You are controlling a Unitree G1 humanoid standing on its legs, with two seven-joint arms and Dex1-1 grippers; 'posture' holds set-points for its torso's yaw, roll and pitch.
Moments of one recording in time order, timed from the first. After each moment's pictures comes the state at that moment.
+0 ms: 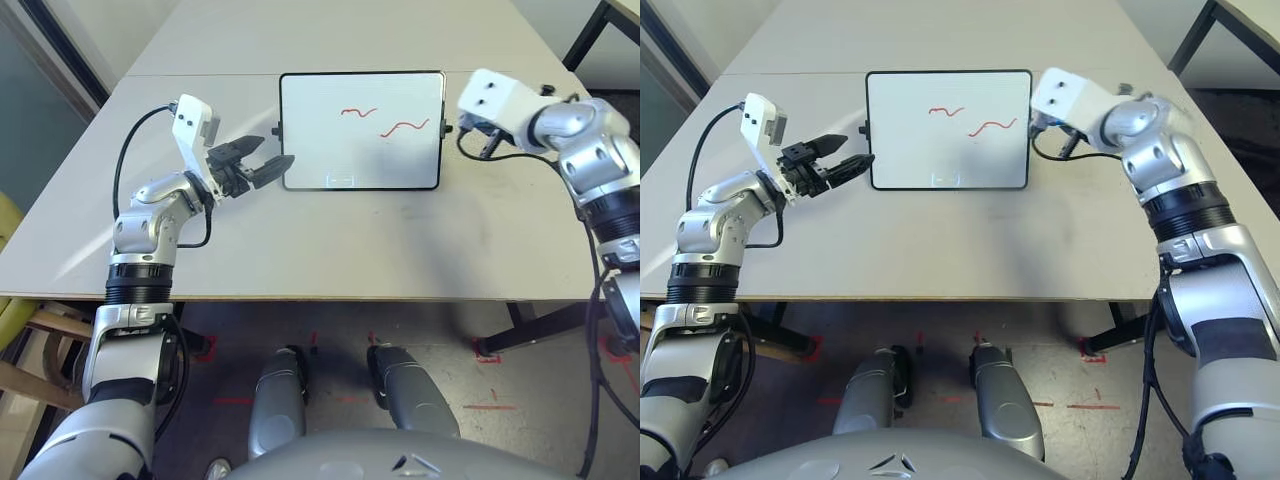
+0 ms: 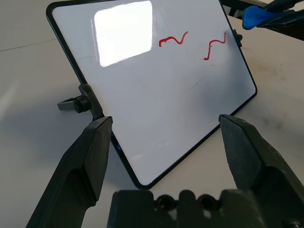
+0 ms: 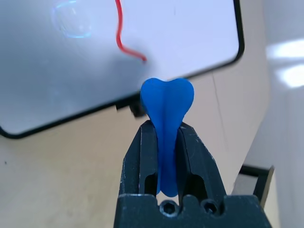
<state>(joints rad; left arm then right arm) -0.62 0.51 0.10 0.29 -0.41 0.43 -0.84 -1.03 -0.67 0.40 0.49 -0.37 0.29 0.76</state>
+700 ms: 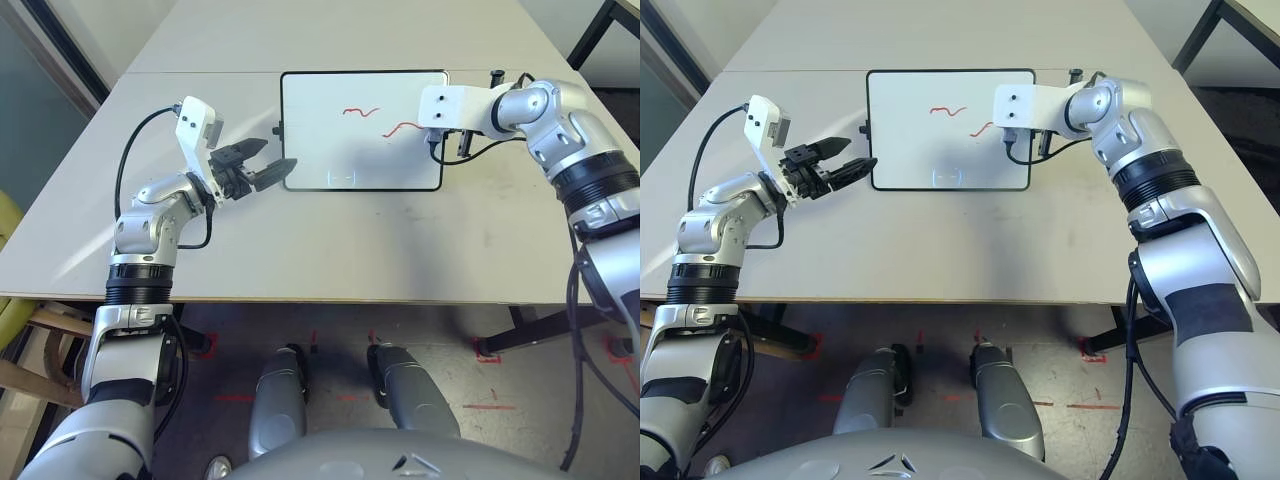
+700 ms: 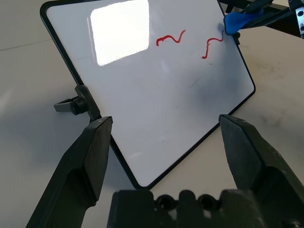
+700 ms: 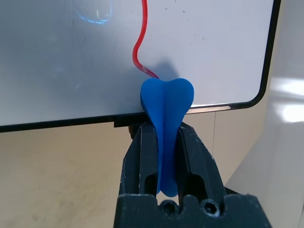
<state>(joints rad) -0.62 0.52 0.10 0.25 -0.41 0.44 -0.85 -1.17 -0.62 0.46 0.80 -0.48 0.03 0.81</state>
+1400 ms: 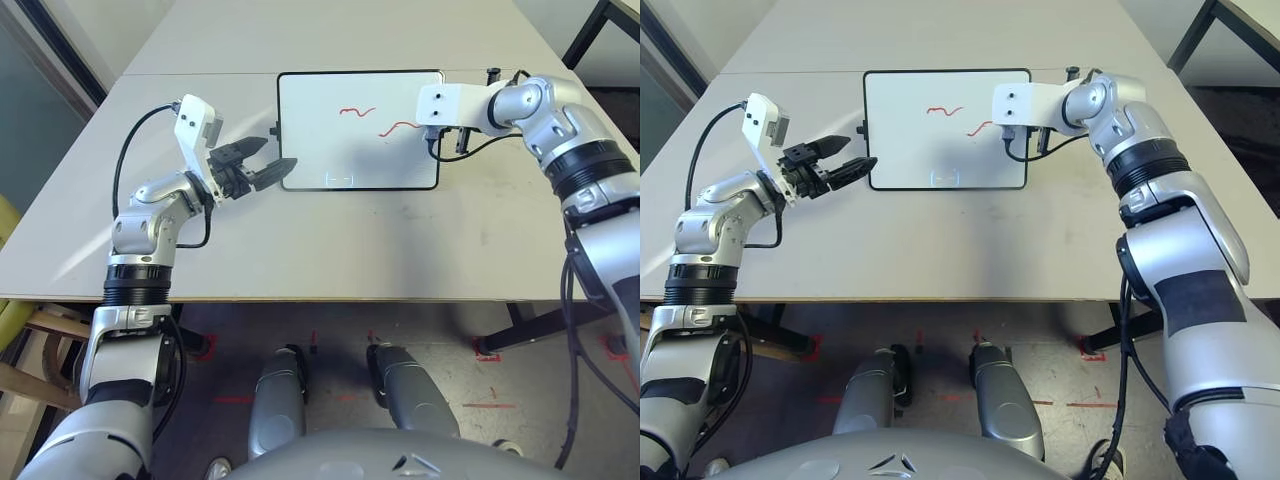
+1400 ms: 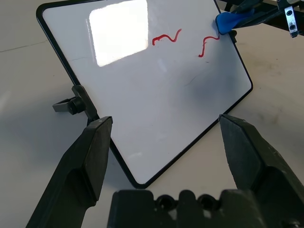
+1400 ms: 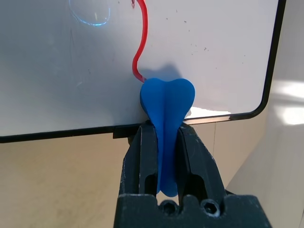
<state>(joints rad) -0.60 0.53 0.10 0.24 -0.41 0.44 -0.85 -1.27 -0.54 0.46 1.02 -0.52 -0.06 0.76</state>
